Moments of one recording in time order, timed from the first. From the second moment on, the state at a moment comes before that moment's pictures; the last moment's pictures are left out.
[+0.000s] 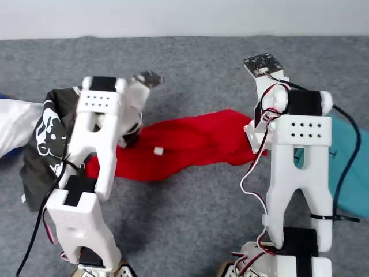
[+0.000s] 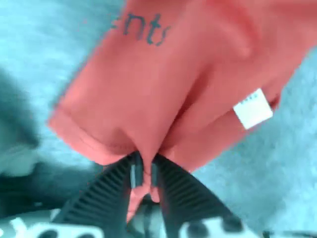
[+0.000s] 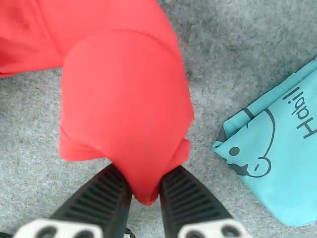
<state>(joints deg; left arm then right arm) 2.1 21.7 -10.1 98.7 -26.6 -1.1 -9.9 -4.7 100.7 19.8</state>
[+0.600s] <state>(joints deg) 5.3 21.6 -0.4 94.1 -28.4 -1.1 -8.9 -4.7 100.7 19.8</state>
